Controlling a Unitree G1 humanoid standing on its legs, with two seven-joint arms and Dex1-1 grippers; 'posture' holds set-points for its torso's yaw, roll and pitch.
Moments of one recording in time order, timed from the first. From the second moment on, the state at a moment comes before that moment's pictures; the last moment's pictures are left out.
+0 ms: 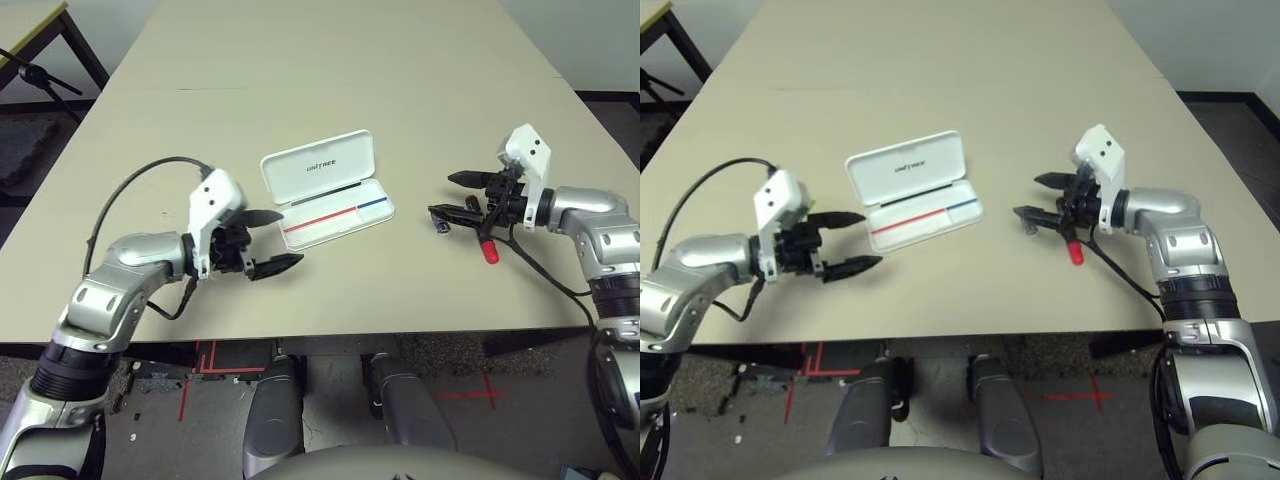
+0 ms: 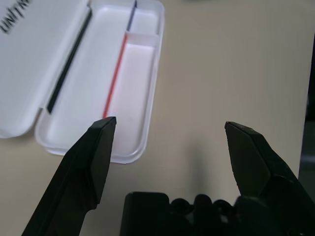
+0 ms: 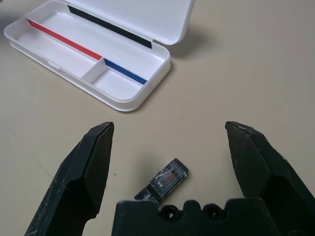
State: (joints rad) left arm -0.30 0.73 -0.15 -0.26 -0.39 0.55 -0.92; right arm -0.58 -0.66 -0.01 0.33 0.24 0.33 1.11
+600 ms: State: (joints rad) left arm -0.40 0.69 -0.29 -0.14 -0.22 0.54 -0.94; right arm -0.58 -0.64 -0.01 0.34 0.23 0.29 1.06
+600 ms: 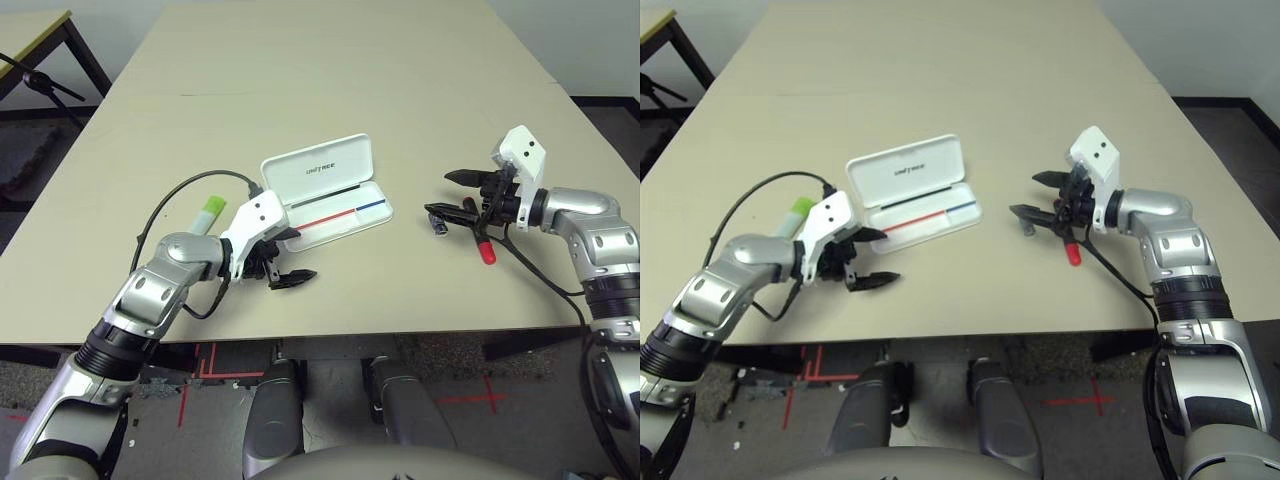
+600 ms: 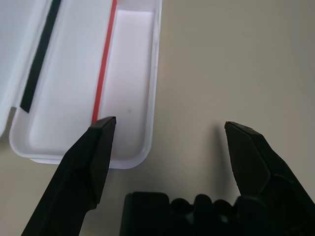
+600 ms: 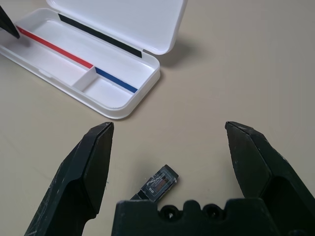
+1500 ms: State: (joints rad) left arm -0.49 0.70 -0.35 -0.04 -0.11 0.50 -1.04; right arm -0.58 -0.63 -0.01 0.36 0.23 0.27 1.06
